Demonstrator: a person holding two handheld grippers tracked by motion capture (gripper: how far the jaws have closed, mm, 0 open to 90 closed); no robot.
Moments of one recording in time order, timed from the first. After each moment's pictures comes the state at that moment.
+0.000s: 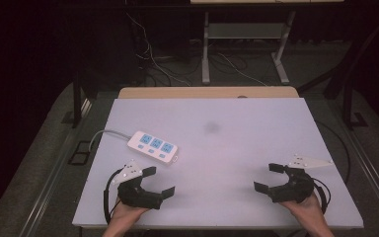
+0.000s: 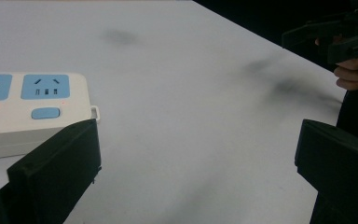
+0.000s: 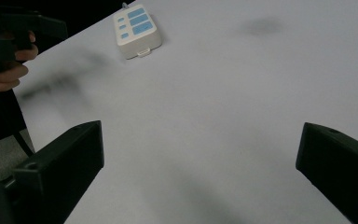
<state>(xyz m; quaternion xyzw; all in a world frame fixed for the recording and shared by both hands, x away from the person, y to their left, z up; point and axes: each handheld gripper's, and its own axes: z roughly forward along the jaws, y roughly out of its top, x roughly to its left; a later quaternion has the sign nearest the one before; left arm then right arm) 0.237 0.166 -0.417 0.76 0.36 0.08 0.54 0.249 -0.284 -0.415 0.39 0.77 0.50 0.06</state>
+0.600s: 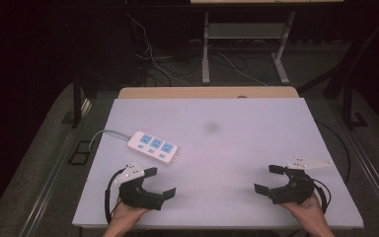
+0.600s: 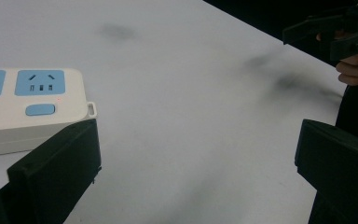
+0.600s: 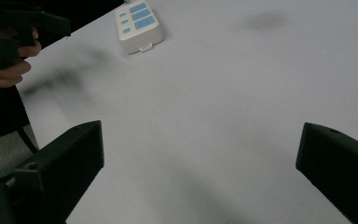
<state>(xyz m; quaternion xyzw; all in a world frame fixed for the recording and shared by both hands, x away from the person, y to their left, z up) 0.237 0.163 -0.417 0.77 0.35 0.08 0.53 0.247 -0.284 -0.416 0.39 0.77 0.50 0.06</state>
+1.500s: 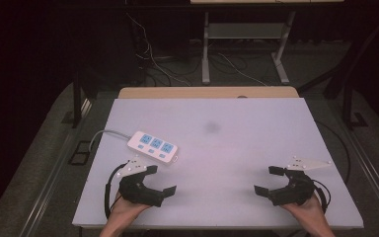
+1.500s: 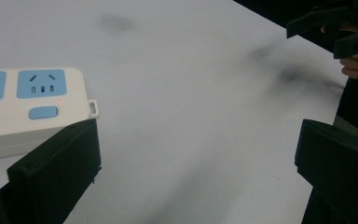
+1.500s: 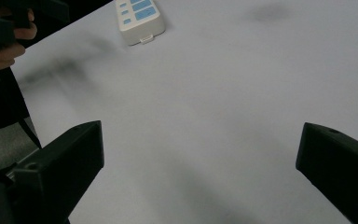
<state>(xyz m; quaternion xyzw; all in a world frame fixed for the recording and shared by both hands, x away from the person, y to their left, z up) 0.246 0.161 -0.402 0.78 0.35 0.07 0.50 0.246 -0.284 -0.417 0.39 0.78 0.49 0.05</state>
